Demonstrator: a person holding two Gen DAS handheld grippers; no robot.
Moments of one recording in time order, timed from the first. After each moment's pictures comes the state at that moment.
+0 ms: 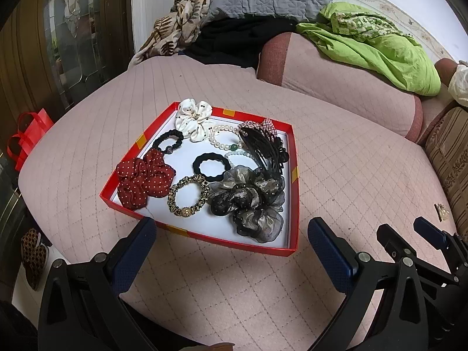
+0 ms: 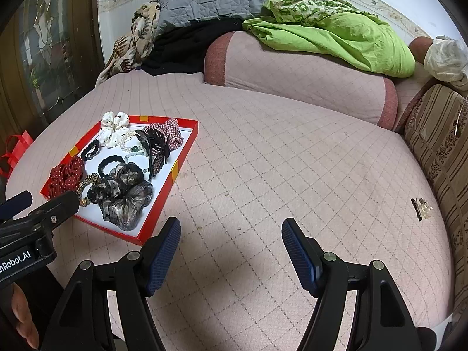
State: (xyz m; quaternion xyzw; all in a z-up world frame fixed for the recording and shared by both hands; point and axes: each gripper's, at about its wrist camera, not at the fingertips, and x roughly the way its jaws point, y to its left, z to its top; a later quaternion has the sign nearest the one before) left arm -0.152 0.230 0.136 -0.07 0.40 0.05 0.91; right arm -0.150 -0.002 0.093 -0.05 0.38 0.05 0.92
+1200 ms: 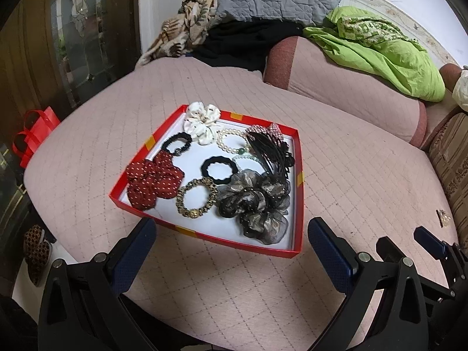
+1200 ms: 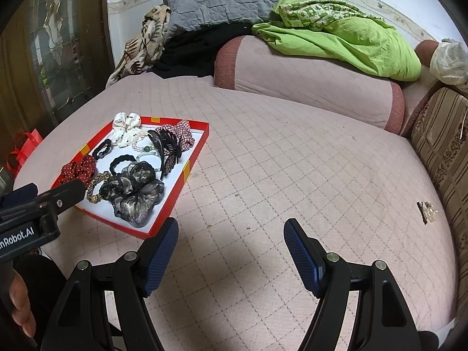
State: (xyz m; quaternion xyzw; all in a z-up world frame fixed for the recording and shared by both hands) left arm -0.158 0.233 0.144 -0.07 0.40 0.08 0.91; right arm -0.160 0.004 0.093 -0.05 0.37 0.08 0.92
